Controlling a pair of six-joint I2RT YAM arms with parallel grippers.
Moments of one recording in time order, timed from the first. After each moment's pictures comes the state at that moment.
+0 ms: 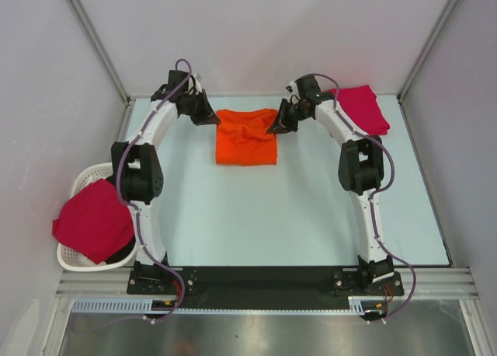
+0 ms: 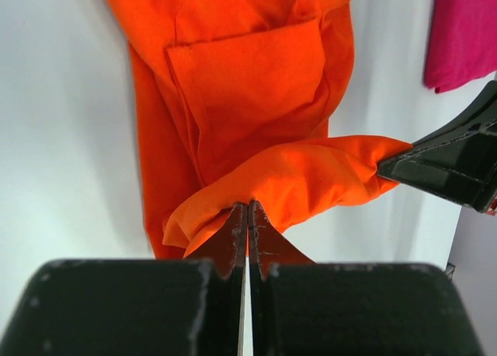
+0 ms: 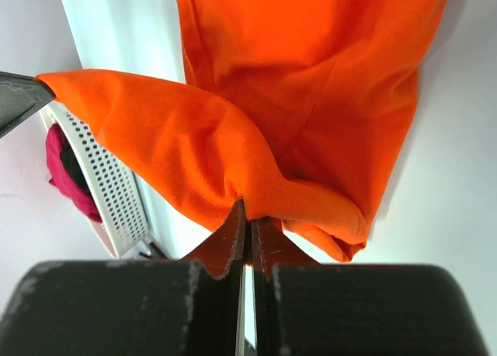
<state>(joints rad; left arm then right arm) -0.13 2.12 1.90 -0.67 0.46 -0.45 0.30 2.40 2.19 -0.75 -0.65 0.57</state>
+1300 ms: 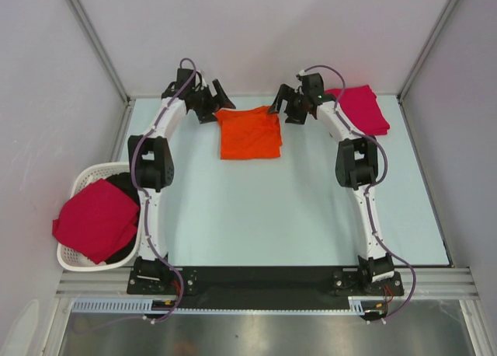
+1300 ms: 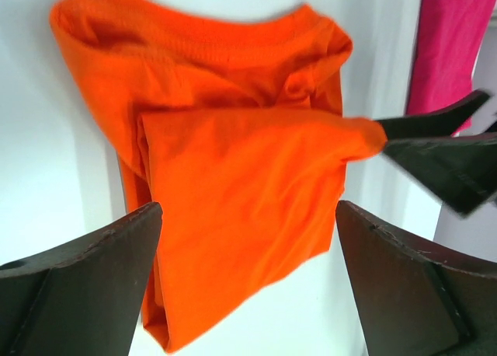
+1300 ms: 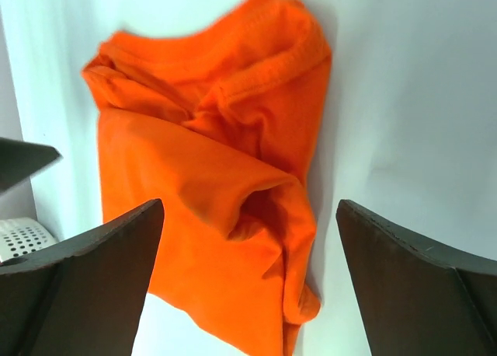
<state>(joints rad) -0.13 2.40 2.20 -0.60 0.47 -0.57 0.26 2.58 2.35 -0.51 -0.42 0.56</state>
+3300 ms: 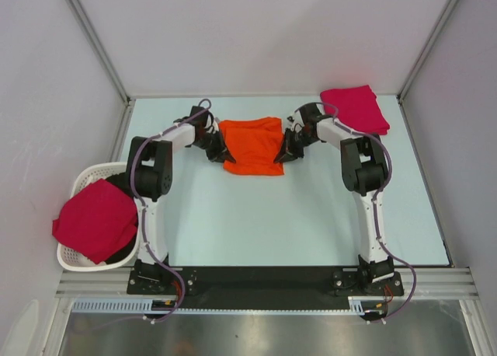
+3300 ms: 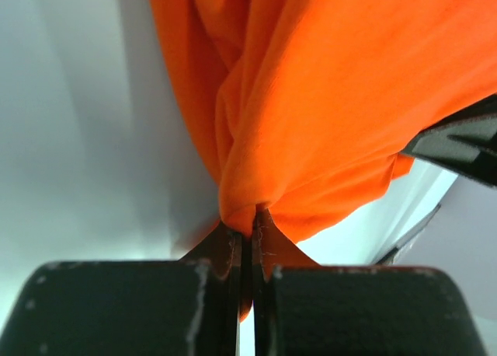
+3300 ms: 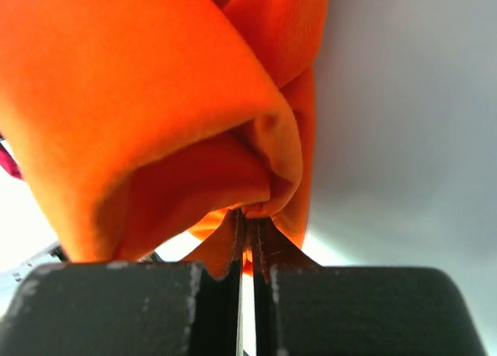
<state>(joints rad) -0.20 2.23 1.63 -0.58 0.56 -0.52 0.28 2.38 1.84 -0.65 -0.71 0.42</state>
